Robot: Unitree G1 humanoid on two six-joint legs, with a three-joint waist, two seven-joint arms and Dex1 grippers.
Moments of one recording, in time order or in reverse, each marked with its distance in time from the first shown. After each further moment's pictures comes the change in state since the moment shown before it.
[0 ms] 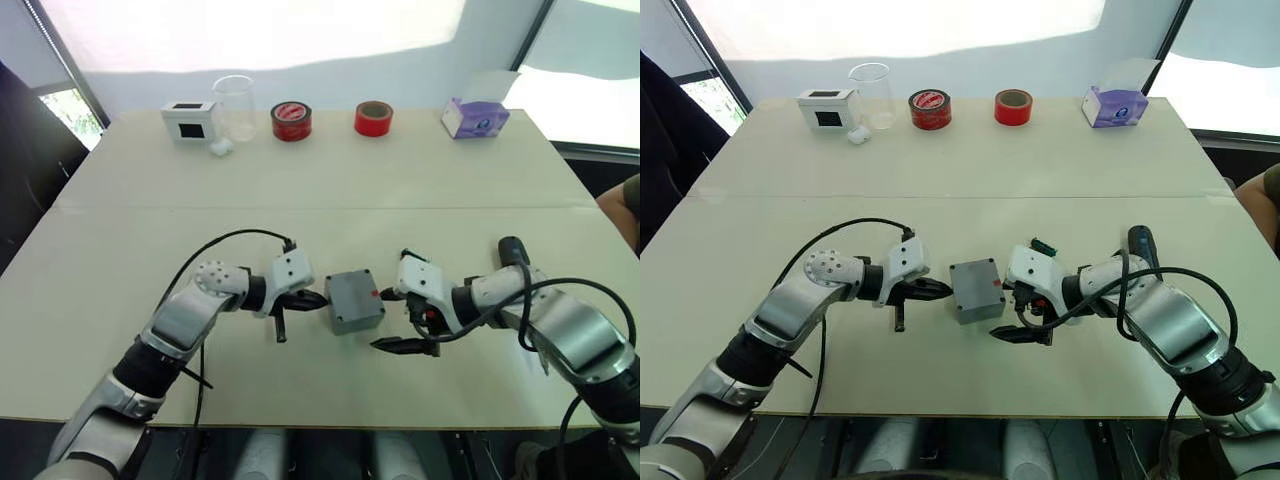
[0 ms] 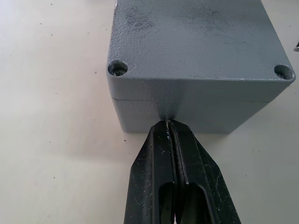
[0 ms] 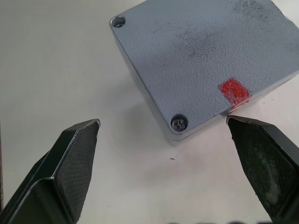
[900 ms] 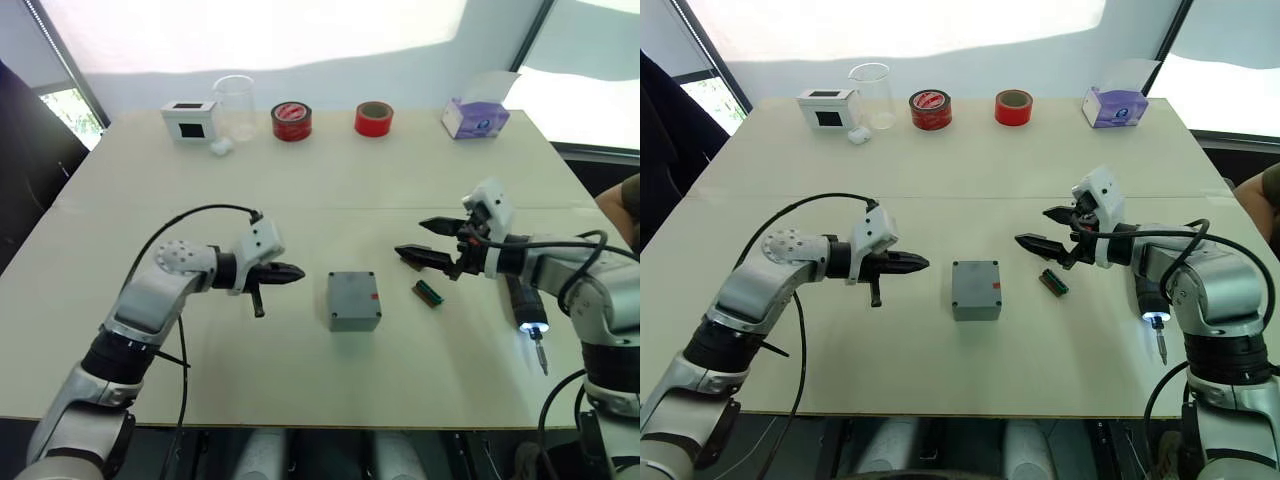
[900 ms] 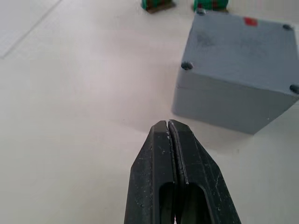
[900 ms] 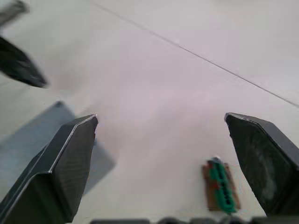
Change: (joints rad) left arm -0.037 0.088 0.170 -0.039 -0.107 0.072 -0.030; right arm -0.072 0.173 -0.370 0.361 0.069 -0.050 -0.199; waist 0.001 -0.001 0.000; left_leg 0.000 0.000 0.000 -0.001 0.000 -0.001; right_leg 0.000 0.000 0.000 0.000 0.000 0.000
